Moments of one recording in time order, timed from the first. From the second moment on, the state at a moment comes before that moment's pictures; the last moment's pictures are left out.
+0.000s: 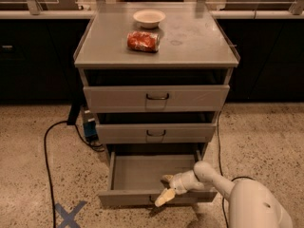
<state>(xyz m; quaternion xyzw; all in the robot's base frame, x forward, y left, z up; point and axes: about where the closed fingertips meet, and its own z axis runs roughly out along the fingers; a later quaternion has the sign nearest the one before) 0.558 -0.050 0.195 -0.45 0.76 0.41 0.23</state>
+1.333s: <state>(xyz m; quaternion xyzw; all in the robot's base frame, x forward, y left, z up) 0.522 -0.049 0.228 -0.46 0.74 0.42 0.23</state>
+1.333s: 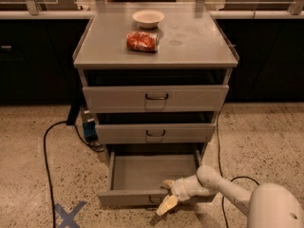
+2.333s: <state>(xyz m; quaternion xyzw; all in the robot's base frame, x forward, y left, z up) 0.515 -0.037 0.226 -0.48 0.74 0.40 0.24</state>
